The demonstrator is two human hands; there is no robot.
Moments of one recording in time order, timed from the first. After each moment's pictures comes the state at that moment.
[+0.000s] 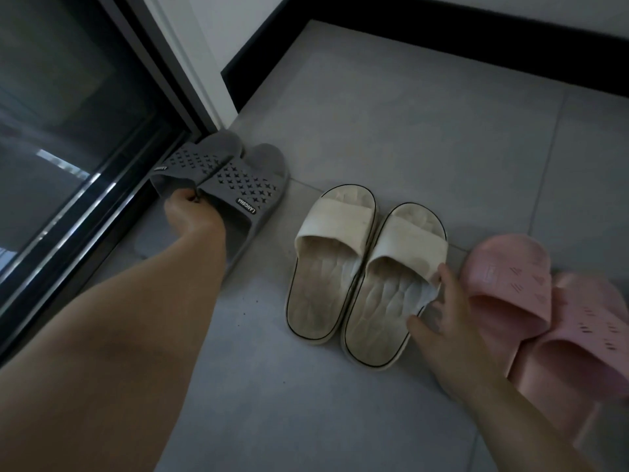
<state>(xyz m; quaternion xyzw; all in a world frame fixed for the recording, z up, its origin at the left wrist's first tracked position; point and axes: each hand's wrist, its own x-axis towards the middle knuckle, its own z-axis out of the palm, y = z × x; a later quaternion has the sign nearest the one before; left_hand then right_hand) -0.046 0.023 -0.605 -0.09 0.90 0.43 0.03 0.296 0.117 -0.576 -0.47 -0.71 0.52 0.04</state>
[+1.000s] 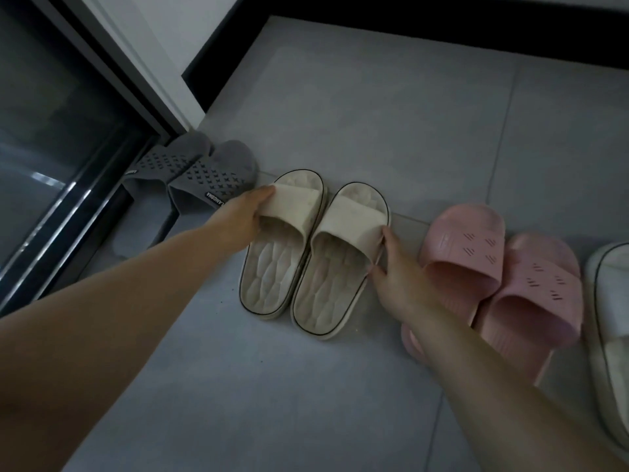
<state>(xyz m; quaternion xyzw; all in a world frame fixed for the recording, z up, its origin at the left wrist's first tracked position) 0.046 0.061 -0.563 0.43 0.87 0.09 0.24 0.277 0.147 -0.593 -0.46 -0.76 0.45 -0.01</state>
